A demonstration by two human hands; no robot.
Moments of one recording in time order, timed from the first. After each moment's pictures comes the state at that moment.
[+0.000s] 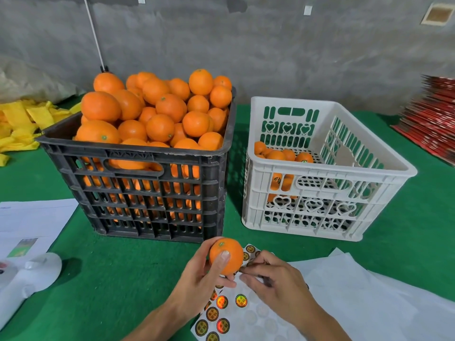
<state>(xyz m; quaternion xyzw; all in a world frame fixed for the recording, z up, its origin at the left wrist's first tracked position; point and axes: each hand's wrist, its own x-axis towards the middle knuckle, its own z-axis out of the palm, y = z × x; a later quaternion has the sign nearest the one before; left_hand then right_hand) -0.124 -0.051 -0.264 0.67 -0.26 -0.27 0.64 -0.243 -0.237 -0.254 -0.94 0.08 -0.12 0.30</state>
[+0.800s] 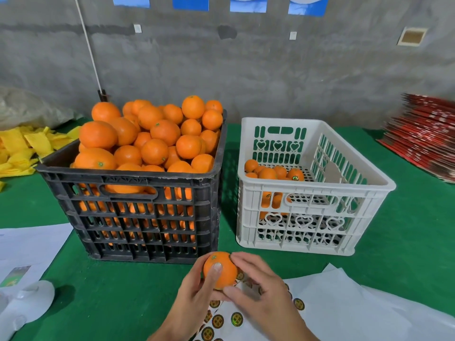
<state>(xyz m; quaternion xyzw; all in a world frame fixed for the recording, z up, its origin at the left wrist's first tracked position) -0.131 -0.058 -0.243 0.67 -0.22 -0.26 0.66 -0.236 -0.209 -0.233 -0.86 0.08 -0.18 0.46</state>
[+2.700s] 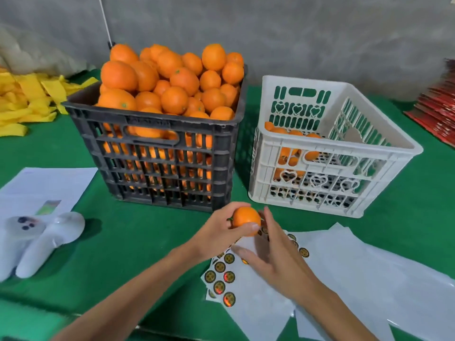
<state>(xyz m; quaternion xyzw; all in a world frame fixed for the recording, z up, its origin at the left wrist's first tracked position) -0.118 -0.070 -0.231 0.70 -0.36 -0.27 0.56 -0.266 -0.211 -0.234 -0.92 0.10 -0.07 0.36</state>
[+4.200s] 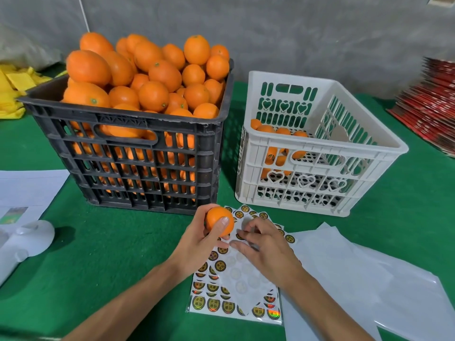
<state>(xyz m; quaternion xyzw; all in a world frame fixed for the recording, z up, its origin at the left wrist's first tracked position) -0.120 -0.067 -0.269 0.66 -0.27 -0.23 0.66 -0.236 -0.238 -0.260 -0.95 0.07 -0.15 0.27</state>
